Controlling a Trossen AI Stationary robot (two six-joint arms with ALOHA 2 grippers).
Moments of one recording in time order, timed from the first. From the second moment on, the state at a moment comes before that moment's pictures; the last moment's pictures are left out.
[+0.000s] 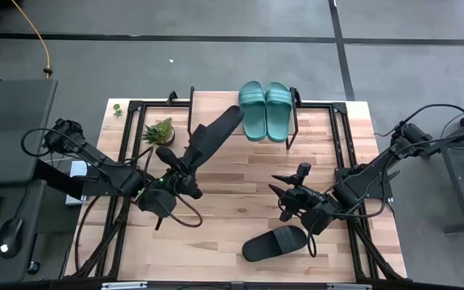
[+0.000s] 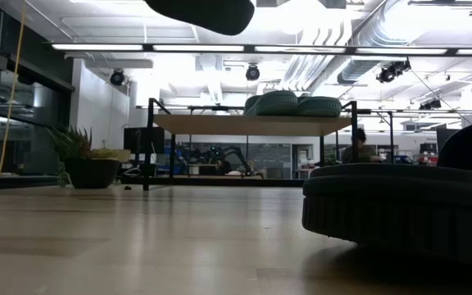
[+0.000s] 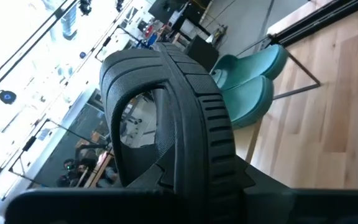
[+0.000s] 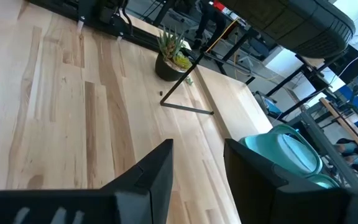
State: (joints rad) left arm -0.42 1.33 1.05 -0.24 -1.41 0.40; right arm 0.65 1.35 1.05 -0.46 1.10 0.09
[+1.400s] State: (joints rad) left arm -0.02 1.51 1.05 -0.45 -1.36 0.05; right arm 0.61 1.35 1.05 -0.47 1.04 0.13
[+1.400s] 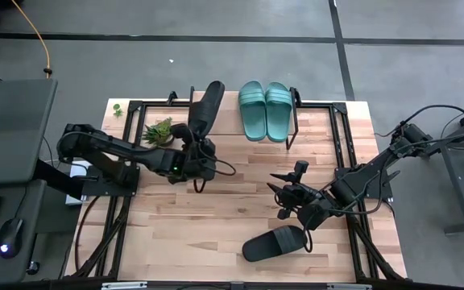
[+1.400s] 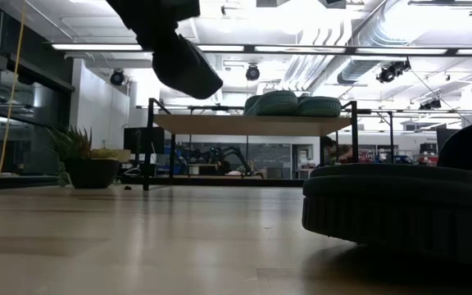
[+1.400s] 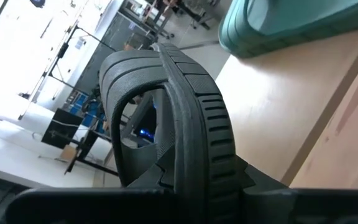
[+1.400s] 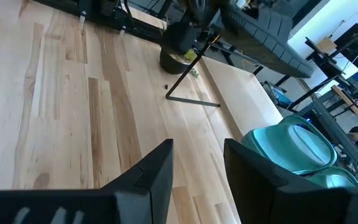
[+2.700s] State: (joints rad) left arm 0.07 1.55 1.05 -0.56 -1.29 -0.05; right arm 0.61 1.35 1.05 -0.47 1.01 0.13
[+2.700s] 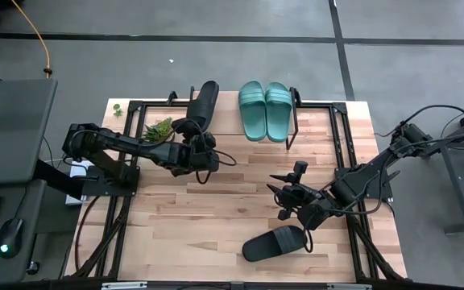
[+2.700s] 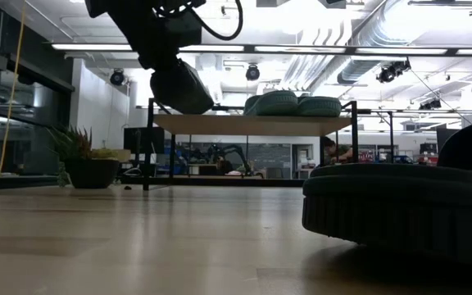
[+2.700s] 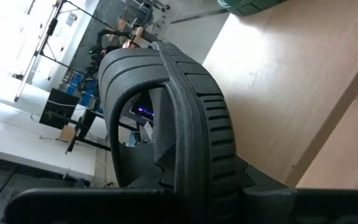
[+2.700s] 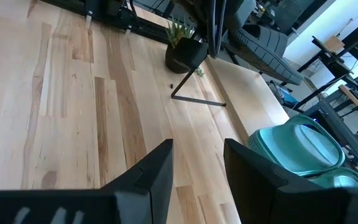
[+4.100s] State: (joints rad) left arm 0.07 1.60 1.05 -0.57 -1.27 -0.06; right arm 0.61 1.35 1.05 -0.47 1.01 0.14
